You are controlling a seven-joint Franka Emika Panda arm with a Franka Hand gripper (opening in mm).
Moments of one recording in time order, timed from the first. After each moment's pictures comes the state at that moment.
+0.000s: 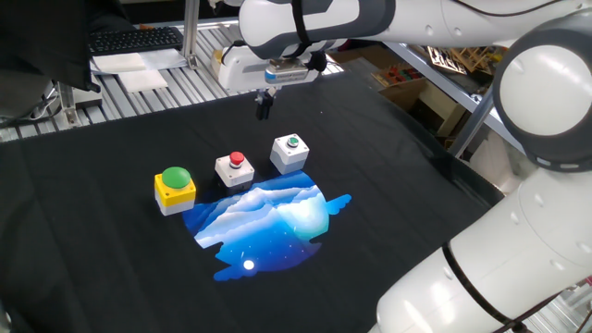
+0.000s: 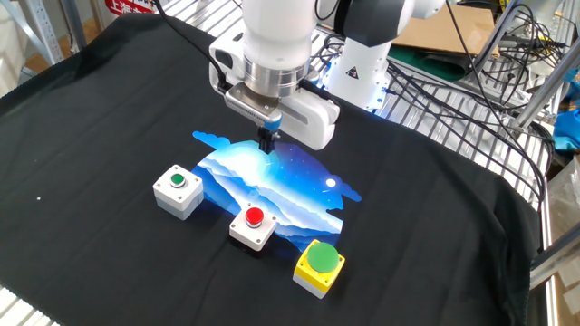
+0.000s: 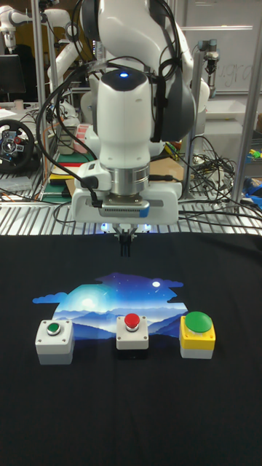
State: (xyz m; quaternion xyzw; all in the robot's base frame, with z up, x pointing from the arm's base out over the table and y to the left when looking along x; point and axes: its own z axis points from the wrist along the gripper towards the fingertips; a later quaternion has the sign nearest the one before) arm 0.500 0.003 0.300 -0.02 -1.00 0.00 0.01
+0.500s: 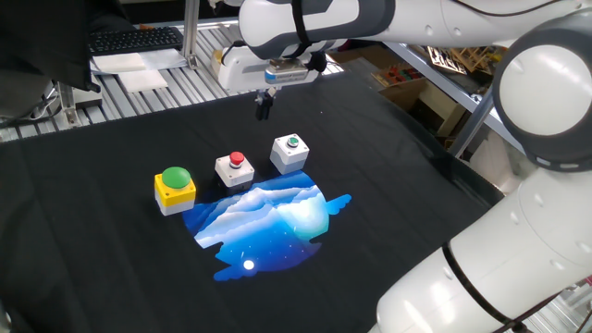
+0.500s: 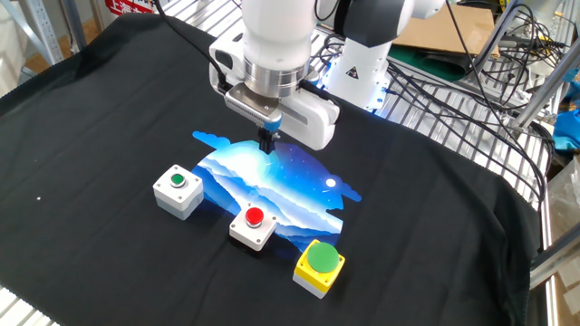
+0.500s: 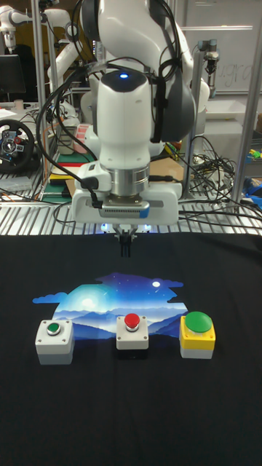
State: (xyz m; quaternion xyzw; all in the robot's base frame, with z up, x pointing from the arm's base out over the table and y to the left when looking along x) arm 0.500 0.004 0.298 -0.02 -1.00 0.00 0.01
